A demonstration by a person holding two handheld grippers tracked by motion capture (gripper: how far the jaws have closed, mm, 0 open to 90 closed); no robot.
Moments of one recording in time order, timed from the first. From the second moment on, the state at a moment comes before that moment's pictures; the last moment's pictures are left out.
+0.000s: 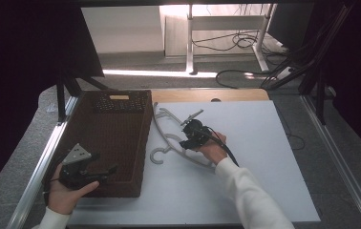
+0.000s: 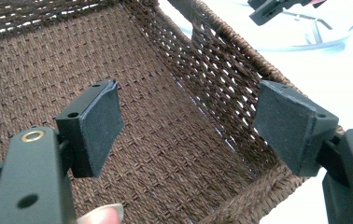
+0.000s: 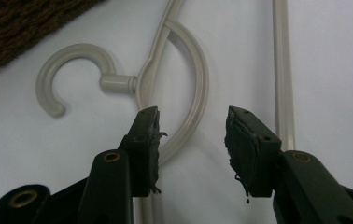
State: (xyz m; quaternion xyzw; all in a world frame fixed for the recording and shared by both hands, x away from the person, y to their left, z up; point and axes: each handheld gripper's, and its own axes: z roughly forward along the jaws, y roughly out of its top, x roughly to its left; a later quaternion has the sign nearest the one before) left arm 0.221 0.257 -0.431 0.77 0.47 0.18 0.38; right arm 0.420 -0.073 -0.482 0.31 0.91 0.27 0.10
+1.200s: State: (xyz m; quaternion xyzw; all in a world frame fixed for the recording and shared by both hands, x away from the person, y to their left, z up) left arm 0.222 0.259 -0.432 0.77 0.47 0.18 0.38; right arm 0.442 -0.036 -0.507 0.33 0.92 0.19 0.14
